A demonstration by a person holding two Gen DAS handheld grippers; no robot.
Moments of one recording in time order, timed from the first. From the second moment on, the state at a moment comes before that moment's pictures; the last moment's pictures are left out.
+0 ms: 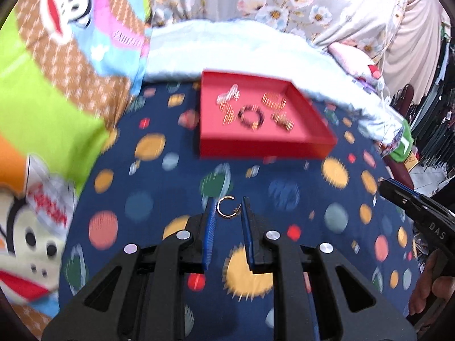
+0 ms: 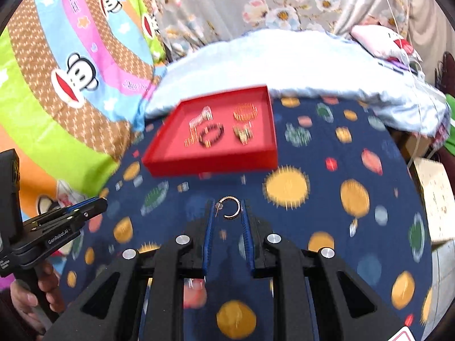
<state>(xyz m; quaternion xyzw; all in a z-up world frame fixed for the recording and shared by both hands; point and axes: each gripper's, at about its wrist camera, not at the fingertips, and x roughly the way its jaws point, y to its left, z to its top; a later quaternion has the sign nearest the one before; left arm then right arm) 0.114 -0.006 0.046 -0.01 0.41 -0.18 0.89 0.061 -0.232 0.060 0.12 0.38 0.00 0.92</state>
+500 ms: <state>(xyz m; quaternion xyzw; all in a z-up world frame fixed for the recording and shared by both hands) 0.248 -0.066 0.053 0.00 0.40 -0.18 0.90 0.207 -0.249 0.038 0.11 0.40 0.00 0.91</state>
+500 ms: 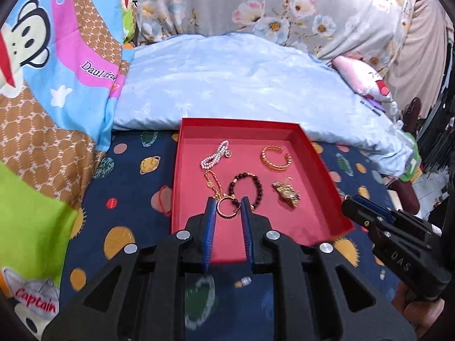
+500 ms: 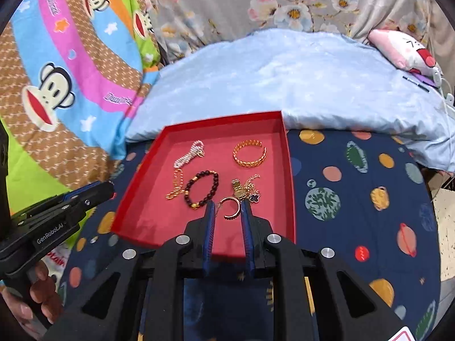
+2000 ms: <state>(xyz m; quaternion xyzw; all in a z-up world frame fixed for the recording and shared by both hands) 0.077 0.019 -0.014 0.03 0.48 -0.13 0.87 0.027 -0.153 -0.026 0.07 0.48 0.05 0.88</state>
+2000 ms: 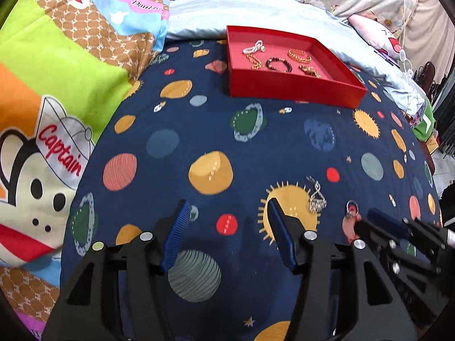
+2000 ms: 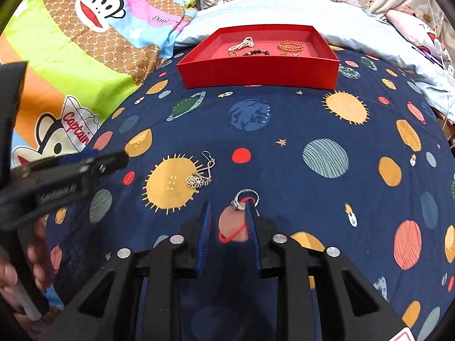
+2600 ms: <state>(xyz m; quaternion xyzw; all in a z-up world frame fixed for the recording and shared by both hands) 0.072 0.007 -0.018 0.02 0.49 -0.15 0.86 0.040 -0.158 -0.040 0.05 0.49 0.03 0.87</state>
